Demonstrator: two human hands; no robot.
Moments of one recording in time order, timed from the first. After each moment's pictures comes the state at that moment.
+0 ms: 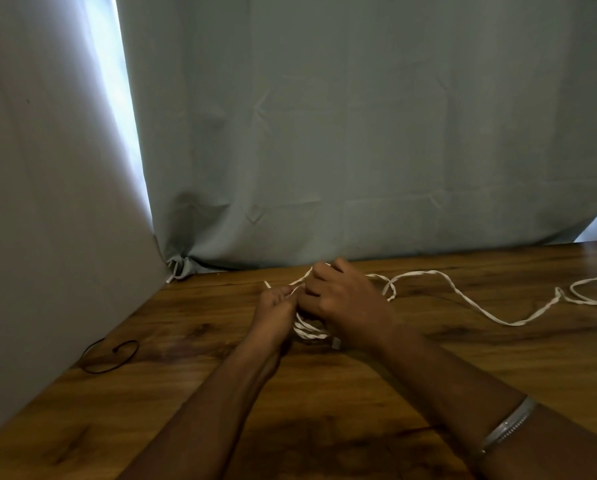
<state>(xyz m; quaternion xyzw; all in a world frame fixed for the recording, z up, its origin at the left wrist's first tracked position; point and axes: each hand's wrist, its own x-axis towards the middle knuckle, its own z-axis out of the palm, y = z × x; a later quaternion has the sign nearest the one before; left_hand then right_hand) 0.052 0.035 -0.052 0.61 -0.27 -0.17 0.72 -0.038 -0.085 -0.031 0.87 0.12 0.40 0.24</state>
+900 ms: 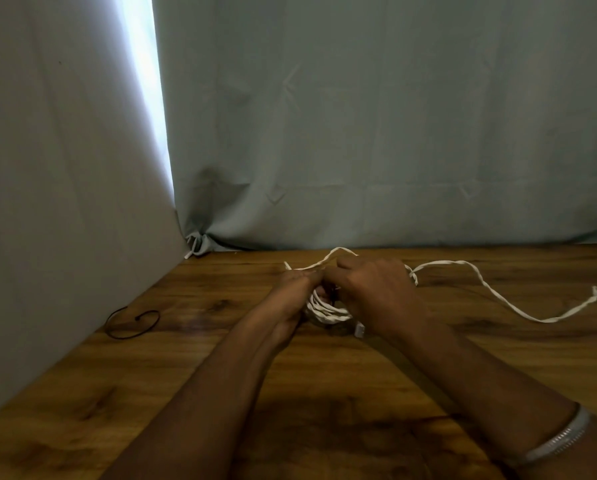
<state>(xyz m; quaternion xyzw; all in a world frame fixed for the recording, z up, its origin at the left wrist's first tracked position) 0.061 0.042 -0.045 0.63 -0.24 -0.25 0.70 -0.052 -0.072 -0.027 0.90 0.05 0.41 0.15</state>
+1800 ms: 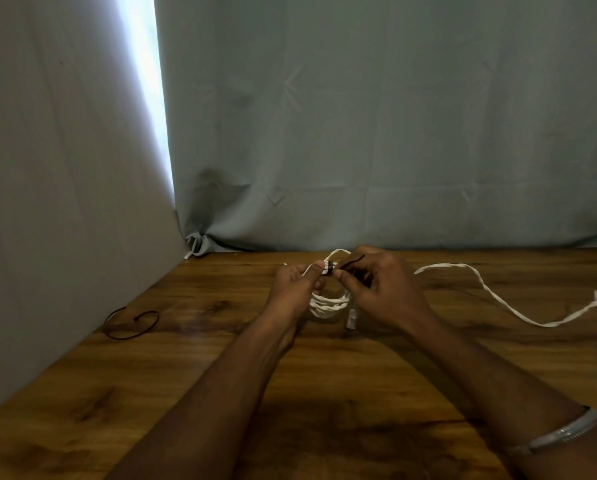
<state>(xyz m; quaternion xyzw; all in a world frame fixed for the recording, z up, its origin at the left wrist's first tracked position) 0.070 0.030 -0.054 0.62 -0.25 -0.12 0.74 -0.041 -0.093 -0.035 0.87 0.02 0.44 -0.22</state>
